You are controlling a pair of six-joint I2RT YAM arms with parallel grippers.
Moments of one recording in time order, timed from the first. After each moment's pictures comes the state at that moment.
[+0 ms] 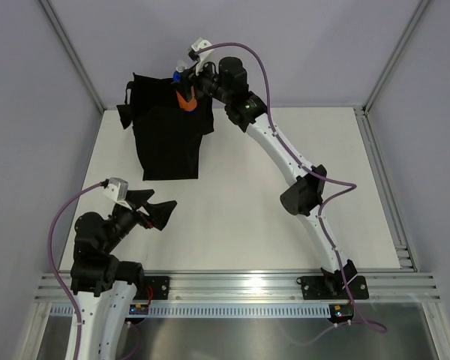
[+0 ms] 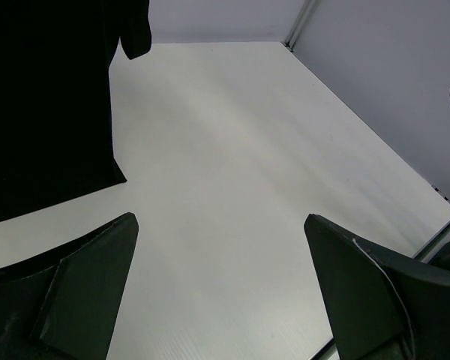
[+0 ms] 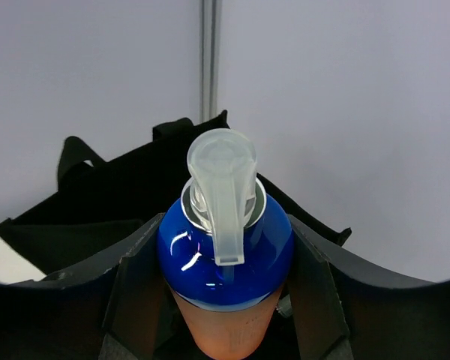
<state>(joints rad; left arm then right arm) -0.08 0.22 0.55 -0.37 0.53 -0.31 0.66 2.42 2.72 -0.21 -0.31 -0.07</state>
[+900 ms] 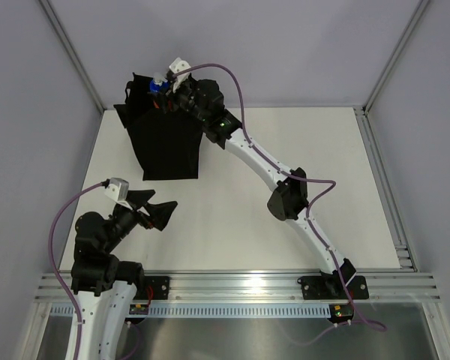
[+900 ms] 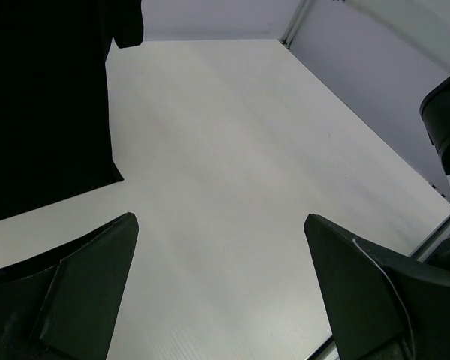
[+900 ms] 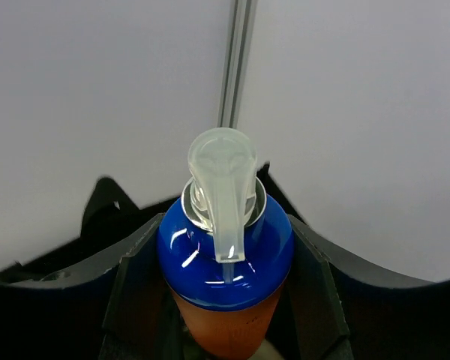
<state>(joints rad) -0.08 0.22 0.55 -0.36 0.54 -0.31 0.78 2.55 2.72 0.11 -0.21 -0.10</state>
